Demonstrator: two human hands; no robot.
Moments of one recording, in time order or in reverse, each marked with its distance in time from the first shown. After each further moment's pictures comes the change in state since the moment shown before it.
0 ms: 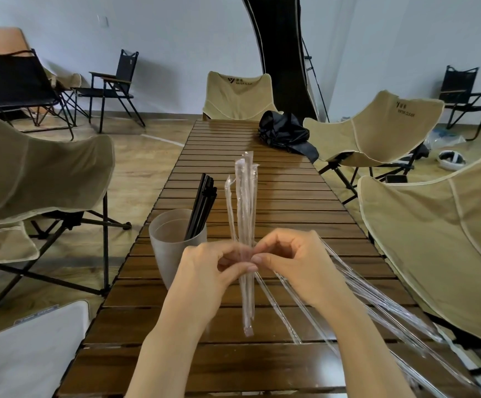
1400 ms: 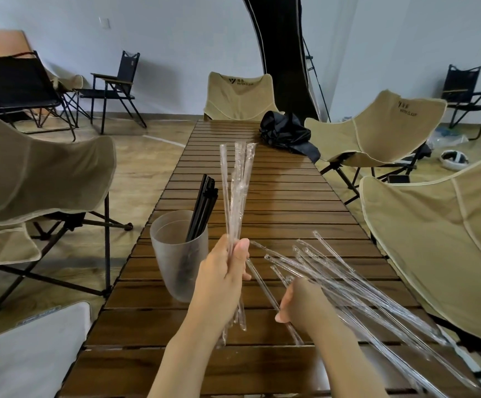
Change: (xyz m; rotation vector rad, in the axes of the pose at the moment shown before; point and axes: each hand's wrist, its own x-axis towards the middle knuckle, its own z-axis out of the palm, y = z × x) left_hand 0.006 -0.005 0.031 -0.267 0.141 -0.183; right_hand -0.012 0.059 0.018 -0.552 -0.141 0.724
